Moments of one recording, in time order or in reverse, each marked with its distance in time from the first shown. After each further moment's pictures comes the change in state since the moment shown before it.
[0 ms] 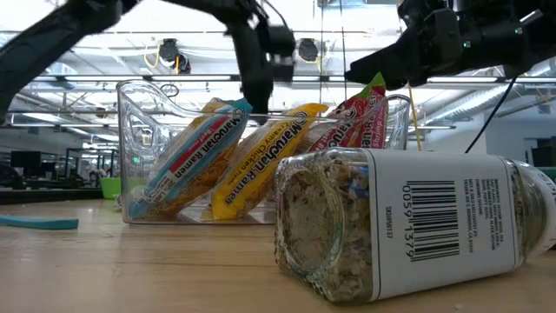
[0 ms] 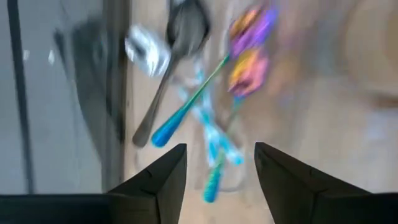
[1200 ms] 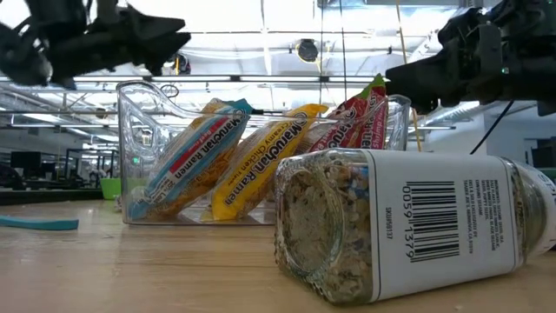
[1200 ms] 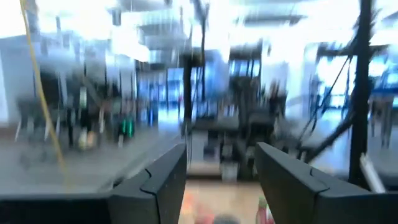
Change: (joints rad) left arm -0.013 -1.349 -1.922 2.270 0.477 -0.446; right arm -0.002 0.000 -0.296 0.465 0.005 0.153
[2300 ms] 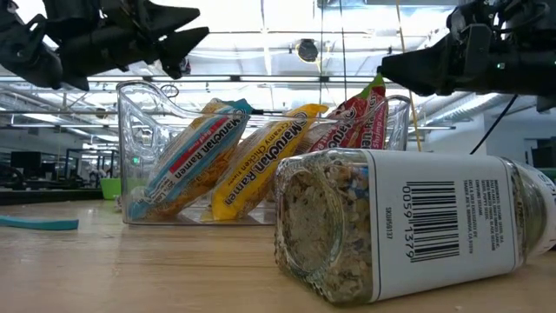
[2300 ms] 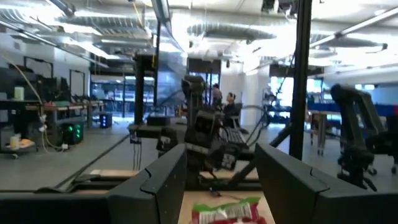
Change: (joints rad) left arm -0.235 0.206 -0.043 0.309 -0.058 -0.077; right arm 0.000 0.000 0.000 0.103 0.074 -0.232
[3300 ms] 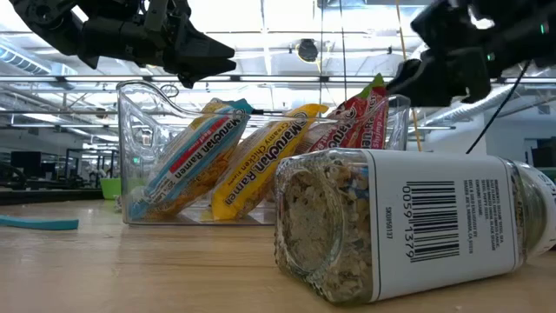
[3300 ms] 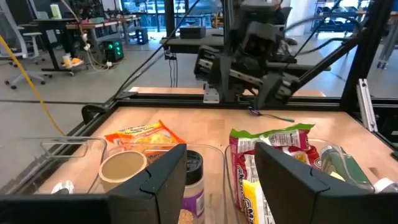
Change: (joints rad) left arm -0.111 0.055 0.256 -0.637 -0.263 0.168; right arm 0.053 -0.074 0.149 -0.505 0.026 -0.008
